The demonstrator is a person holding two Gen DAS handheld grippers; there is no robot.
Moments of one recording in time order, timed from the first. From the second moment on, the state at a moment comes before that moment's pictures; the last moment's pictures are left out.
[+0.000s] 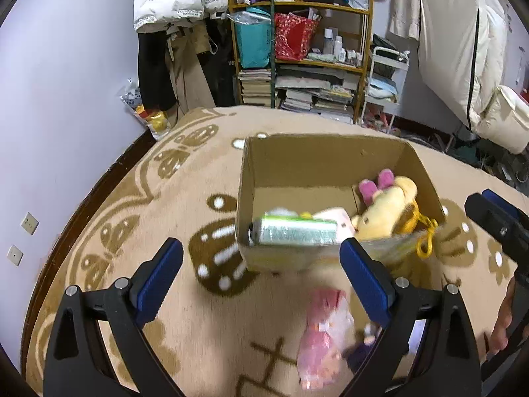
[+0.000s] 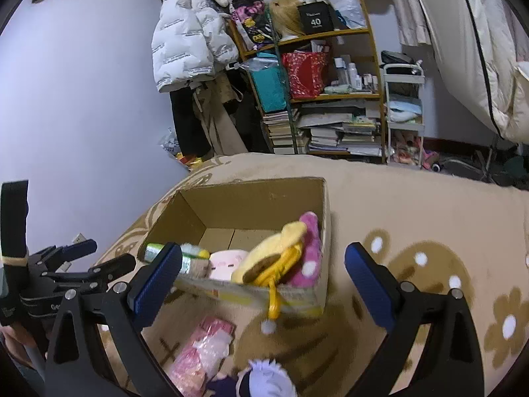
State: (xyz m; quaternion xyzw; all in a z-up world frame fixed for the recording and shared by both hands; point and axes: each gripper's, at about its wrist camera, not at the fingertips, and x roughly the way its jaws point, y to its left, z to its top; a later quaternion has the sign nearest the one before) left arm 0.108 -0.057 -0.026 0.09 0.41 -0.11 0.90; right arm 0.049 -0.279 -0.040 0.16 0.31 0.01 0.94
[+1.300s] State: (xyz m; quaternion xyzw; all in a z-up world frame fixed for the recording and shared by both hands) left arm 0.072 -0.077 -0.089 0.12 0.51 -0.14 0.84; right arm 0.017 -0.262 -0.111 0.21 0.44 0.00 0.87
